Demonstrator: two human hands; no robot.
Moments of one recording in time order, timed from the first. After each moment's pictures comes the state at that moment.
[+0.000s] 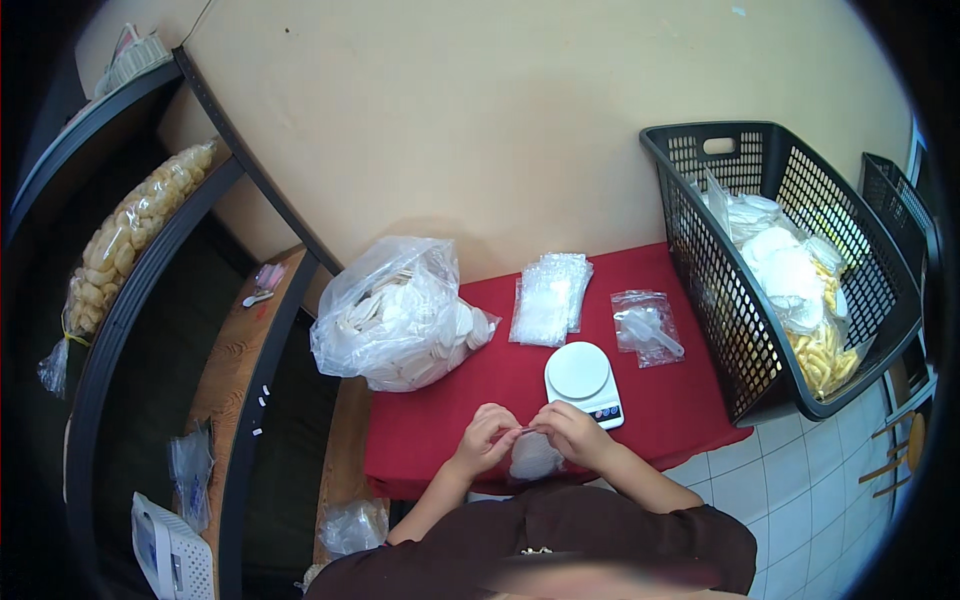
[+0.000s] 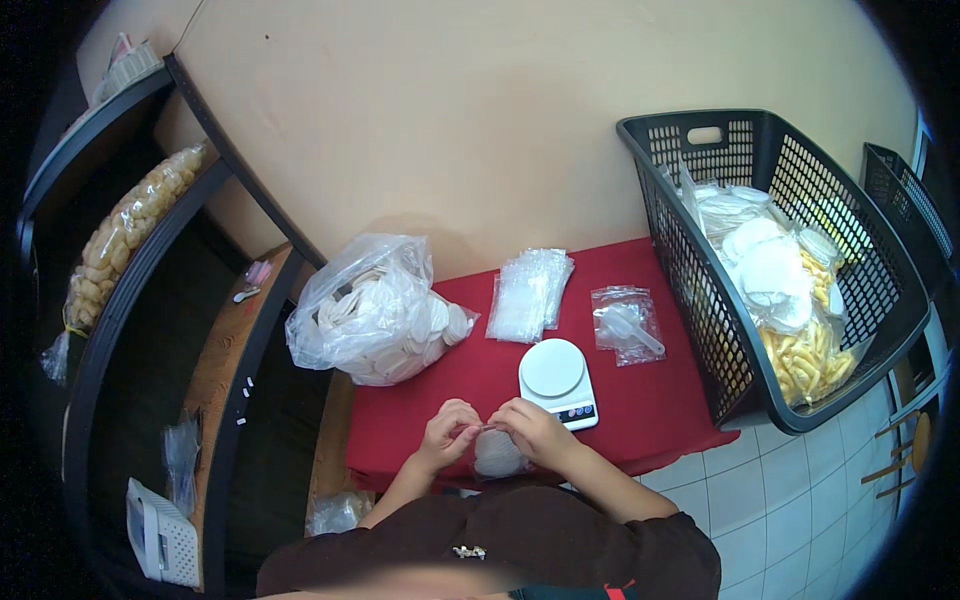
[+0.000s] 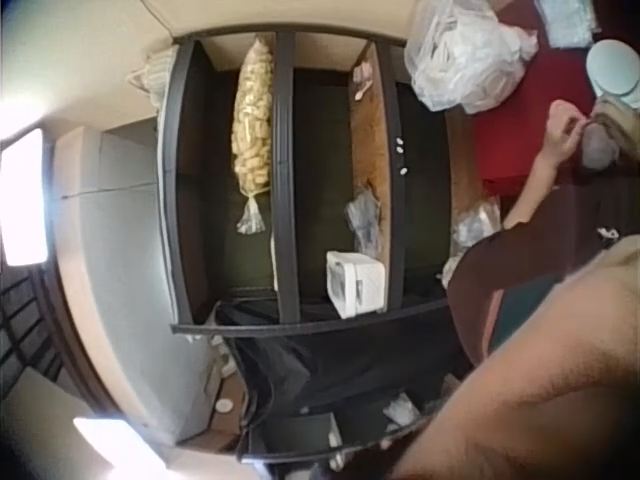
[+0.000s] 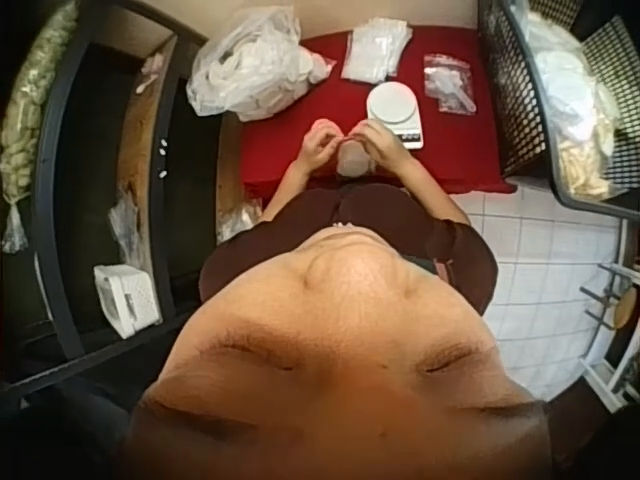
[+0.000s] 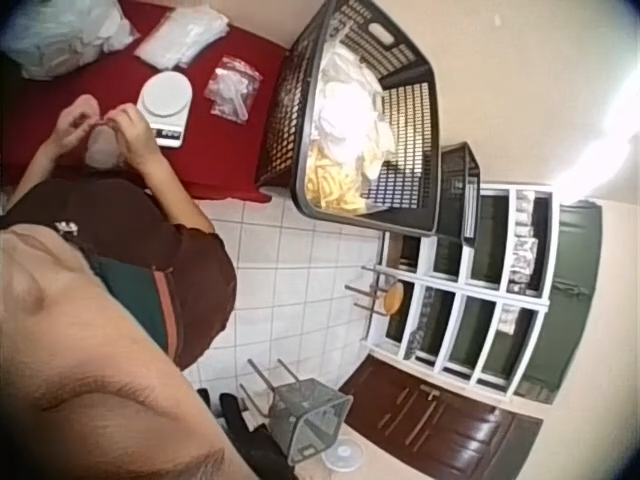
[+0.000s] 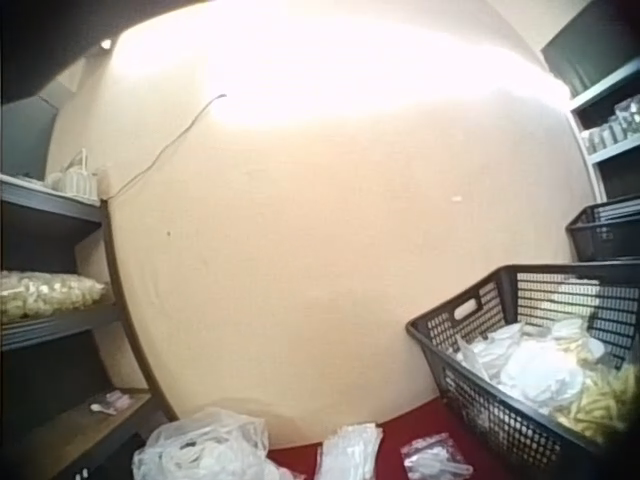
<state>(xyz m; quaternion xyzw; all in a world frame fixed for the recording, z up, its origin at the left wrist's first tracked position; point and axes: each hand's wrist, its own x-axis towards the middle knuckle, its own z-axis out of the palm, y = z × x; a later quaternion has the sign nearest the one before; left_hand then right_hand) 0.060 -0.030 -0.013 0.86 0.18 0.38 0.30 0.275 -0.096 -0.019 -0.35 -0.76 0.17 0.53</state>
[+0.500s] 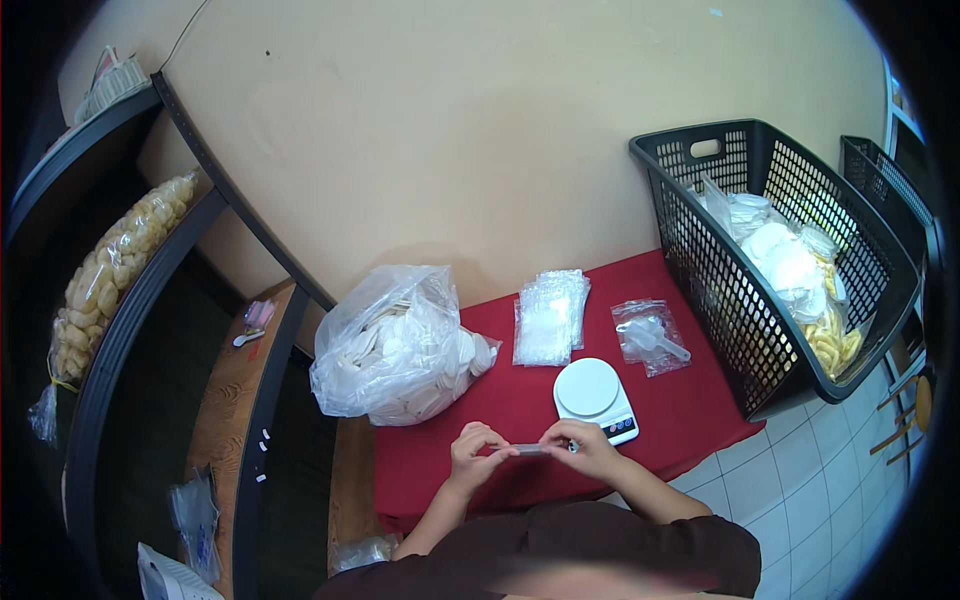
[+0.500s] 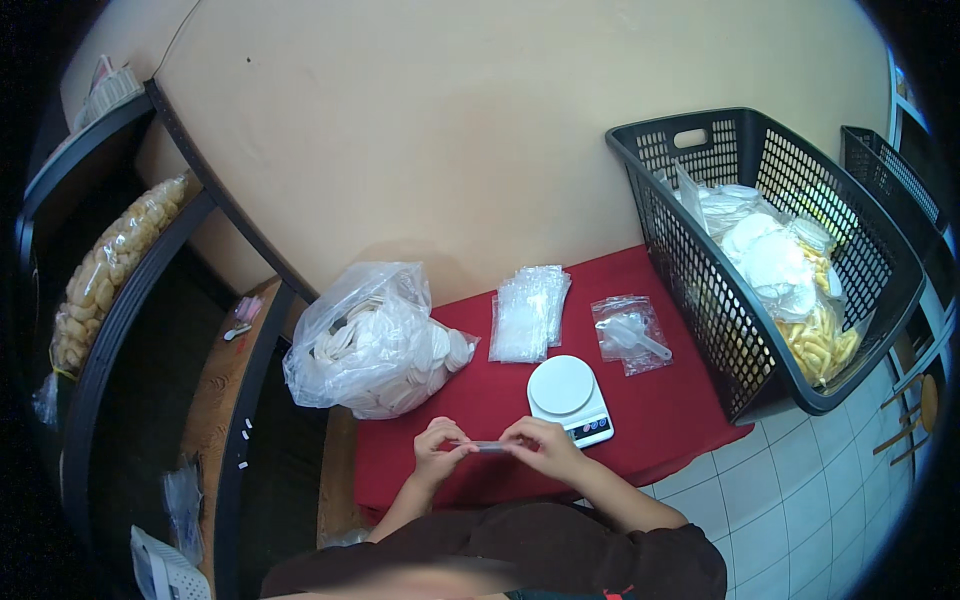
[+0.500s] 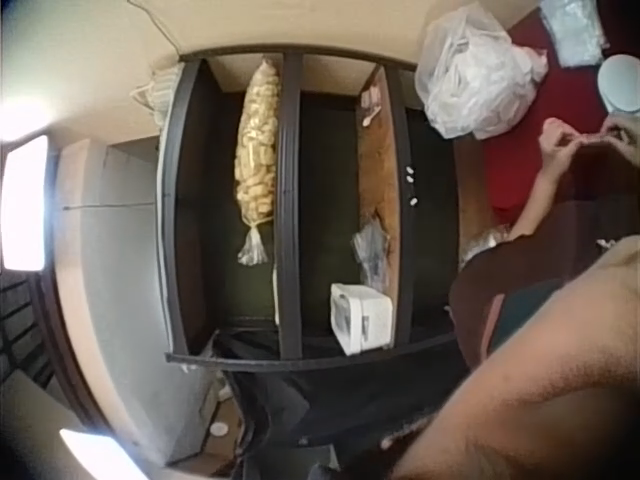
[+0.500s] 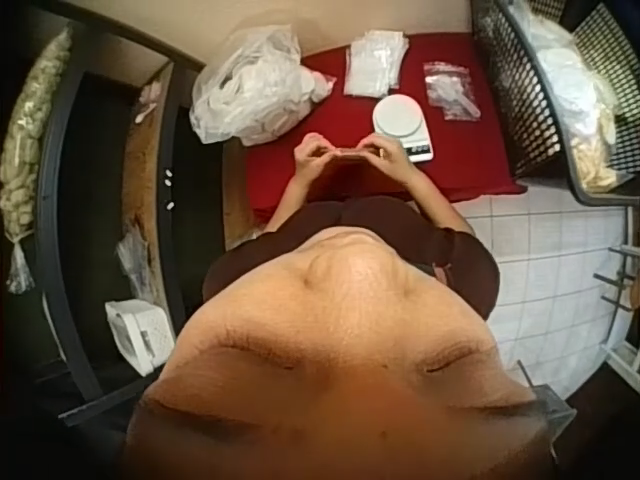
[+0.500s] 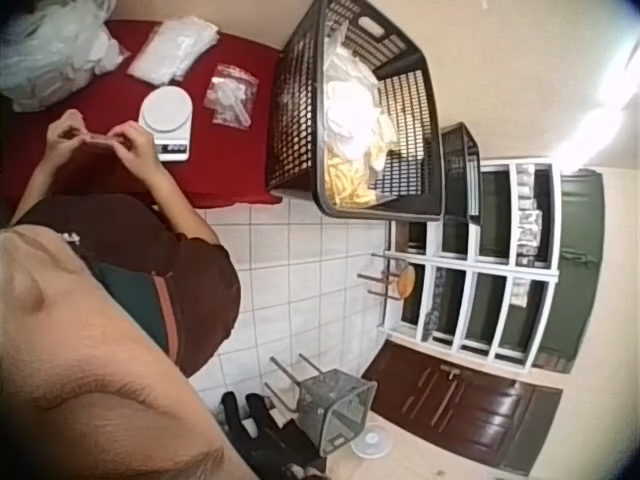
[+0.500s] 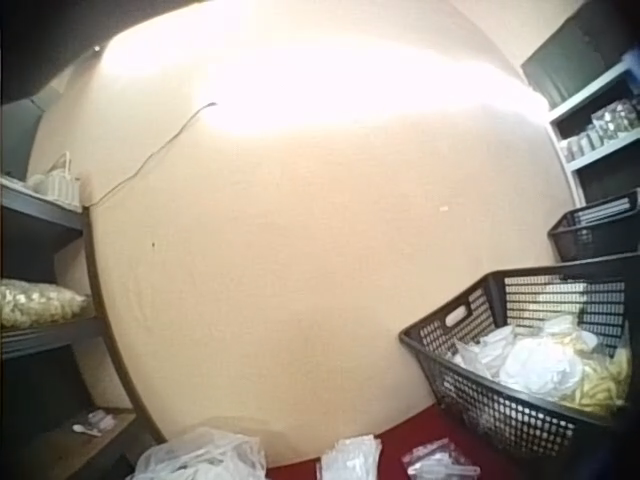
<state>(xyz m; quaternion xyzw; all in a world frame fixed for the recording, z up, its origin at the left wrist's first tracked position) 0.032 0.002 -0.022 0.82 0.24 0.44 0.27 0.255 -0.084 -0.028 -0.41 -0.65 0.34 0.54</state>
